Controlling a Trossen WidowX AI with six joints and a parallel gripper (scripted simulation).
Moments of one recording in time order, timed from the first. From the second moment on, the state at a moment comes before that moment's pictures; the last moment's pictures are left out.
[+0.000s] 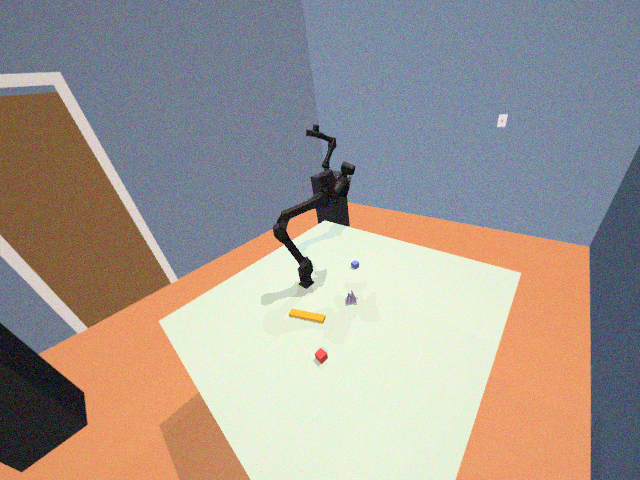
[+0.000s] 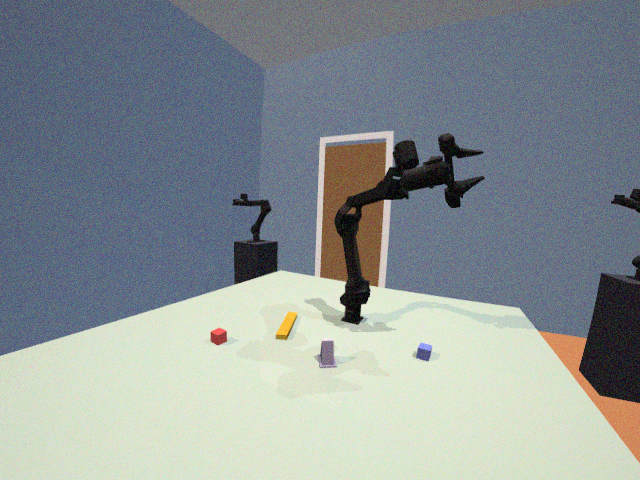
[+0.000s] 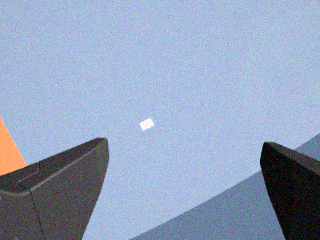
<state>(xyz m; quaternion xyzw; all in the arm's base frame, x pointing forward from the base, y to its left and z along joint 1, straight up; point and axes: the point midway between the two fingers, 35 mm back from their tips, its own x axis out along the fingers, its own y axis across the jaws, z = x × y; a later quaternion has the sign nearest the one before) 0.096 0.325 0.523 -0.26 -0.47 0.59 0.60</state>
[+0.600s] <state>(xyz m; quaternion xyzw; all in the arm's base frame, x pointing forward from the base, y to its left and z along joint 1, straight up) 0.213 0.303 0.457 -0.34 -0.30 0.54 0.71</state>
